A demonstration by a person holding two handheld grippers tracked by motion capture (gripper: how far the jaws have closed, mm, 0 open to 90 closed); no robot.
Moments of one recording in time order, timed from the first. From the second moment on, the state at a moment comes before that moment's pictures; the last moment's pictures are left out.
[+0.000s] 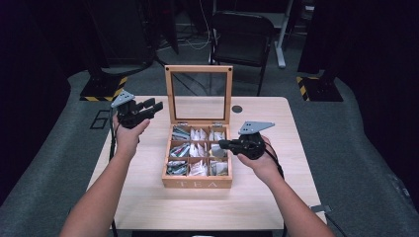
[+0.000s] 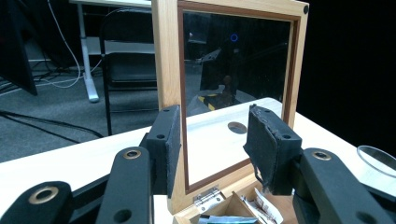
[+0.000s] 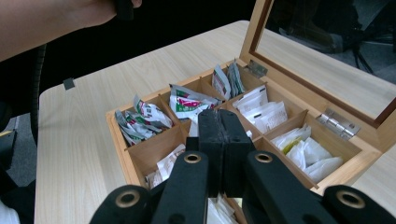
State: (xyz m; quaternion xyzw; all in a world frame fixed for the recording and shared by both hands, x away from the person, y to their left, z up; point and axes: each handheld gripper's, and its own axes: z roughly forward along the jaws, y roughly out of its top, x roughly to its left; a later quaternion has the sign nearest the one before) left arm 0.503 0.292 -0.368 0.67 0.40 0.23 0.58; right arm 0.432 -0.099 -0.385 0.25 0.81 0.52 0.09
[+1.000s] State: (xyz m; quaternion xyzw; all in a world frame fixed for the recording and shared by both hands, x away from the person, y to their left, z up) left arm 0.502 0.294 -0.366 0.67 0.40 0.23 0.58; right arm 0.447 -0.145 -0.349 0.29 0.79 0.53 0.14
